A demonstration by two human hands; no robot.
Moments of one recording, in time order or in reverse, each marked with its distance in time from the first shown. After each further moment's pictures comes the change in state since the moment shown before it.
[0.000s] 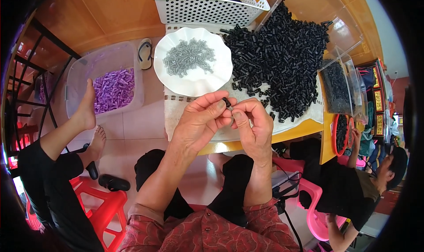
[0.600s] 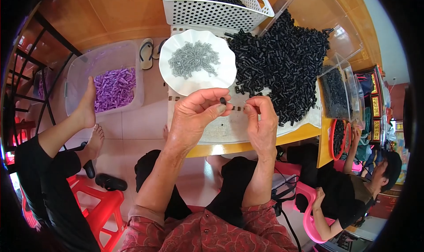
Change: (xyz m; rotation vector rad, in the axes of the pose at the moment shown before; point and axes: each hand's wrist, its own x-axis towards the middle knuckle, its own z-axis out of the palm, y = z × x) left_hand -0.008 0.019 0.013 0.522 0.018 0.302; right_hand 0.011 0.019 -0.012 -0.459 0.085 -0.126
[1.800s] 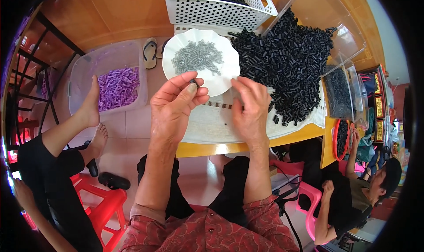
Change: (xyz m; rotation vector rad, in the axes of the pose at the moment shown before) left_hand 0.002 0.027 -0.021 -0.124 0.242 0.081; right_hand 0.021 -0.008 0.031 -0.273 0.059 -0.214
